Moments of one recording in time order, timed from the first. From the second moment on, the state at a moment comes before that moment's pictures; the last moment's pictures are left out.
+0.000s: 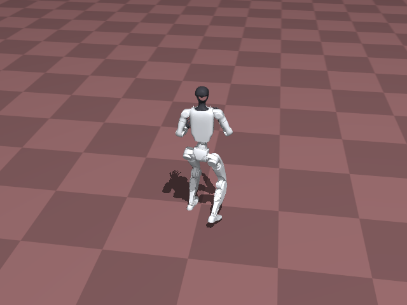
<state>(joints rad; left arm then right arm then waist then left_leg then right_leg) 0.17 0.31 -0.20 0.01 -1.22 -0.25 -0.14 -0.04 -0.47 0.34 -0.27 0.66 -0.20 0.14 0.13 -0.15 -0.14 -0.71 -0.17 -0.01 0.98 -0.69 0.13 -0.49 -0.34 -0.06 1.25 -0.65 0.15</state>
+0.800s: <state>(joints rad) -0.10 0.45 -0.60 0.05 -0.82 -0.07 -0.45 -0.06 -0.46 0.55 0.04 0.85 0.00 0.42 0.13 0.06 -0.25 -0.42 0.13 -0.22 0.30 -0.44 -0.01 -0.23 0.08 -0.20 0.18 -0.34 0.00</state>
